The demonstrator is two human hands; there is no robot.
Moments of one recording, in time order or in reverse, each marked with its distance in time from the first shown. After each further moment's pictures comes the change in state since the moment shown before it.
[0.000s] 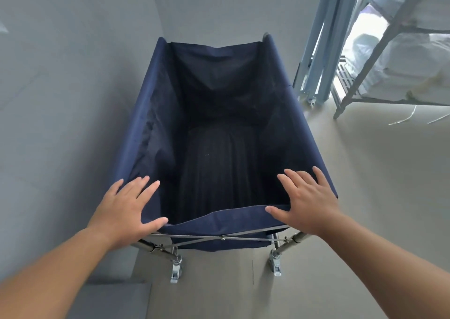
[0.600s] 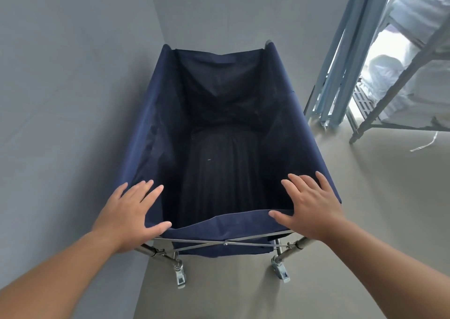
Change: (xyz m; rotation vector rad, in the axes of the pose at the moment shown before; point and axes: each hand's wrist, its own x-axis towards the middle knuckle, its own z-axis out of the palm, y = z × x) left_hand 0.200 -0.094 -0.014 0.005 0.013 0.000; right_hand 0.222 0.013 -0.001 -0.016 0.005 0.006
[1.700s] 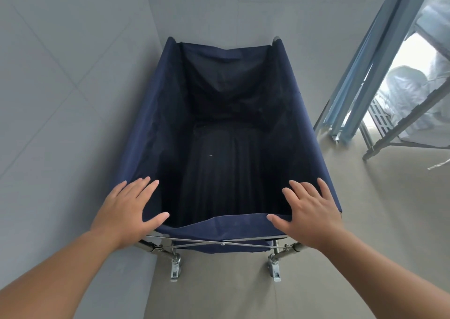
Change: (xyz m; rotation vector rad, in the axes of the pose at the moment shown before) left_hand 0.187 -0.095 -0.012 -0.092 0.037 -0.026; right_hand 0.189 -0.004 0.006 -0.006 -0.012 0.059
